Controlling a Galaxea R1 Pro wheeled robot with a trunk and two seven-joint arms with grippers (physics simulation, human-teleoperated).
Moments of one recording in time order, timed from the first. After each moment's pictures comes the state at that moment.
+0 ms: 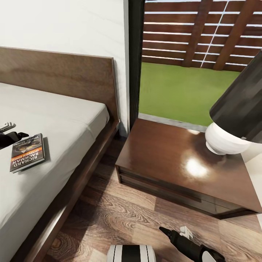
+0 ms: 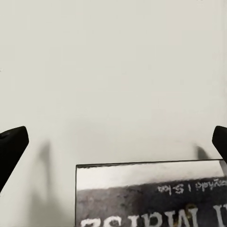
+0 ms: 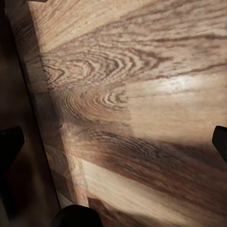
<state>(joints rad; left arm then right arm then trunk) -1.20 0.66 0.06 -0.60 0.54 0.75 -0.09 -0.32 -0.21 0.30 -0.60 -0.98 0.34 0.56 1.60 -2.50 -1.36</state>
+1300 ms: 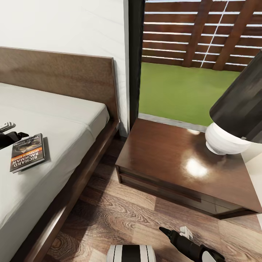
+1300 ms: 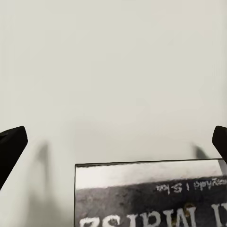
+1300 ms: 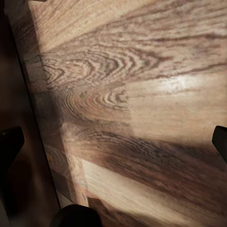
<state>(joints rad) -1.20 0.66 0.06 -0.60 0.54 0.75 -0.09 -0.32 -0.21 0.30 -0.60 -0.98 0.34 0.56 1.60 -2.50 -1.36</state>
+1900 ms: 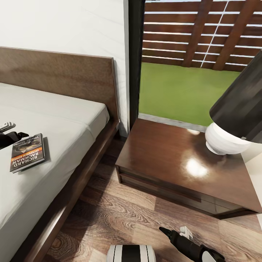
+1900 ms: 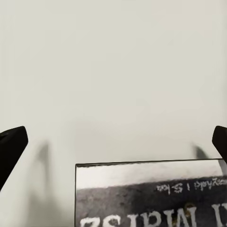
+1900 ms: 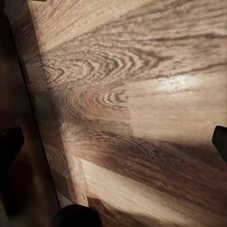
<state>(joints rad) -1.20 0.66 0.06 -0.60 0.54 0.75 -0.09 -0.32 -0.21 0.30 -0.60 -0.98 0.34 0.56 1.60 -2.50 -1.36</state>
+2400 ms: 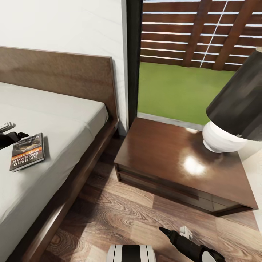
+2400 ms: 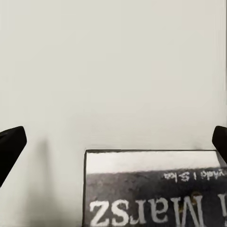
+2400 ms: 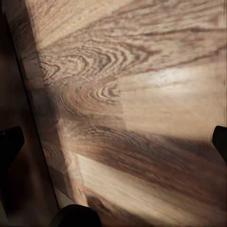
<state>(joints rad) -1.20 0.66 0.06 -0.60 0.54 0.75 -0.09 -0.32 -0.21 0.30 -0.60 -0.98 0.34 0.55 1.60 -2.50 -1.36</state>
